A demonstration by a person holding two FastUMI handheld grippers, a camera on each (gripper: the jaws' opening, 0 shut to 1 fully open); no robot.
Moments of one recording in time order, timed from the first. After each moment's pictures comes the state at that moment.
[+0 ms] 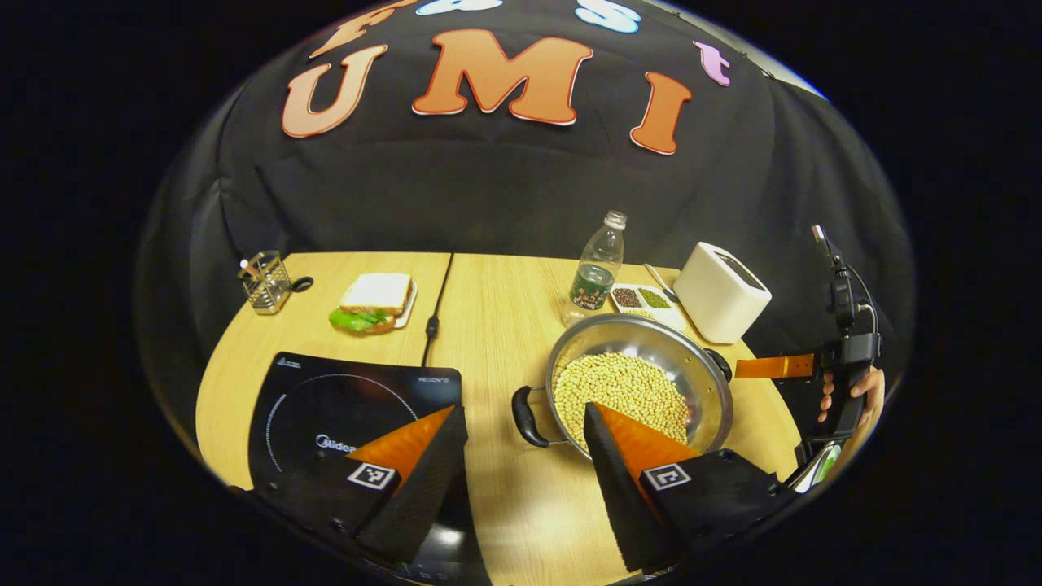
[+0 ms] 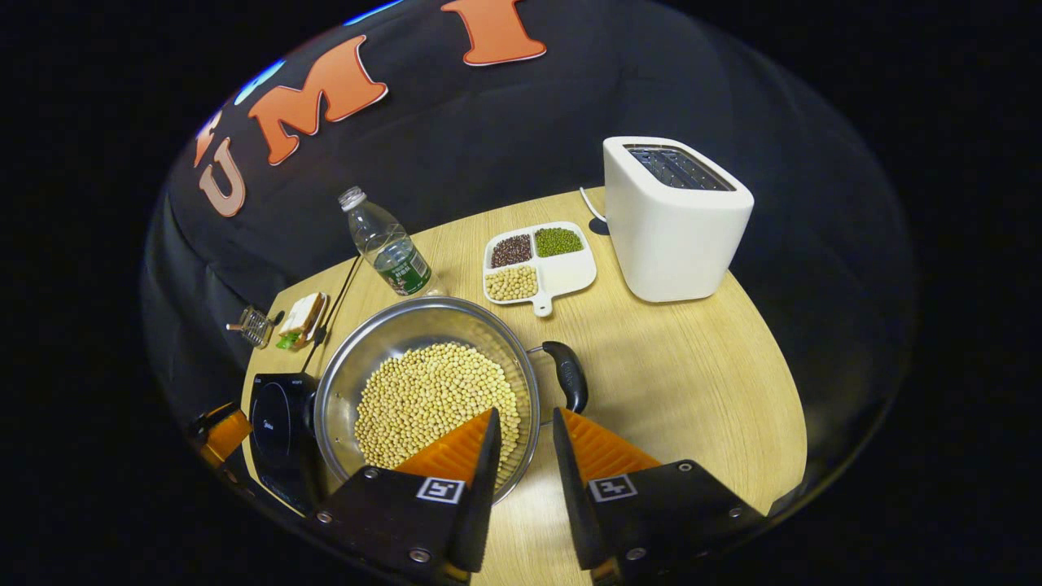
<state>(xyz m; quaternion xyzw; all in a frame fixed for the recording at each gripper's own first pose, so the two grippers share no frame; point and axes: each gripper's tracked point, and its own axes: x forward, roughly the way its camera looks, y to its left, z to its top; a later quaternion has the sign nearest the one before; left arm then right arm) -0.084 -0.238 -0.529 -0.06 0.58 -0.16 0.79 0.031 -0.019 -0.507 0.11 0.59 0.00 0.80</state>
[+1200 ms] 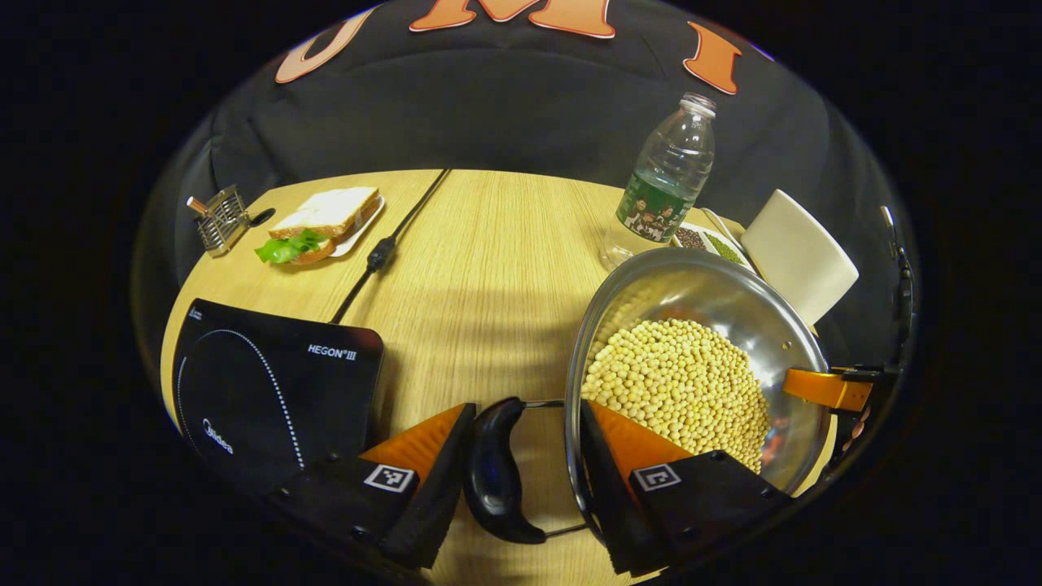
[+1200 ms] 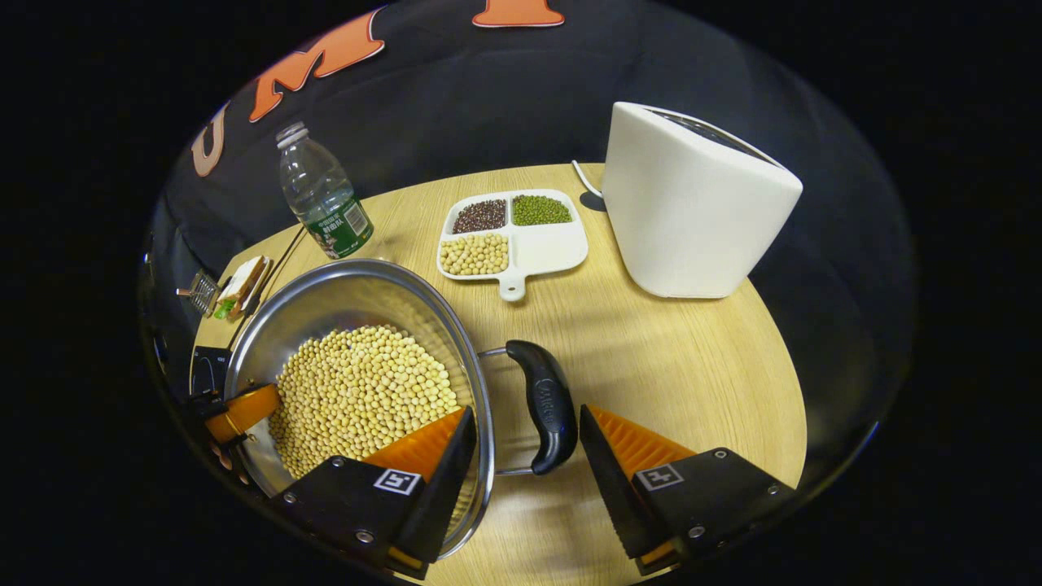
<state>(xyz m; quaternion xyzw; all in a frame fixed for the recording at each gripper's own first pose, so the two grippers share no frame) -0.102 -0.275 -0.686 -0.03 0.66 -0.11 0.75 0.044 -0.031 -0.592 0.04 0.61 -0.01 0.79</state>
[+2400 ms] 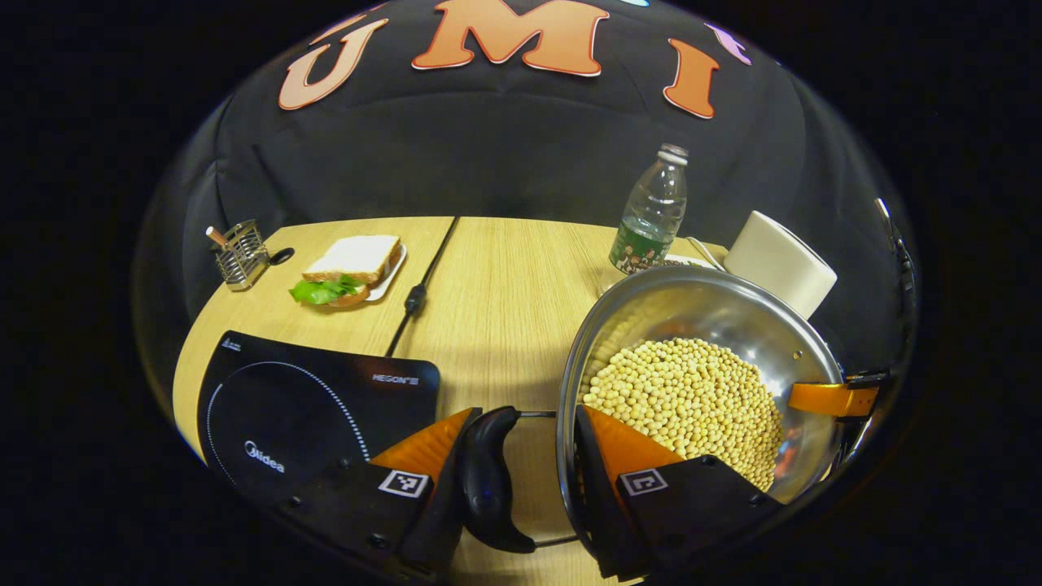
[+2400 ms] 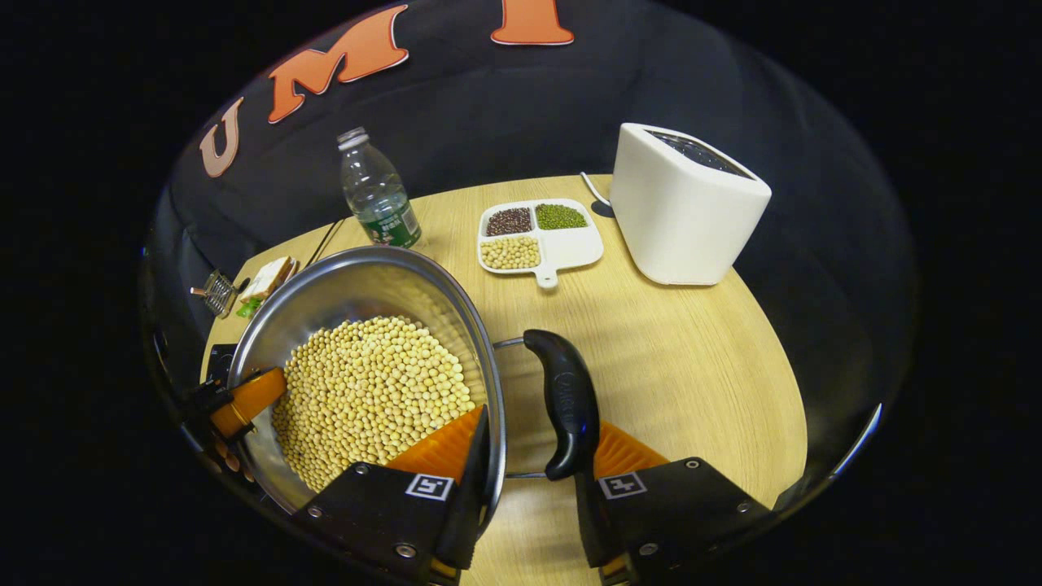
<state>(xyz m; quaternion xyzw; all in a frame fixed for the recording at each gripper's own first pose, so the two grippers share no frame) -0.081 -0.236 -0.635 -0.02 0.59 -0.12 0.80 0.017 0.009 -0.530 0.04 0.59 -0.02 0.80</state>
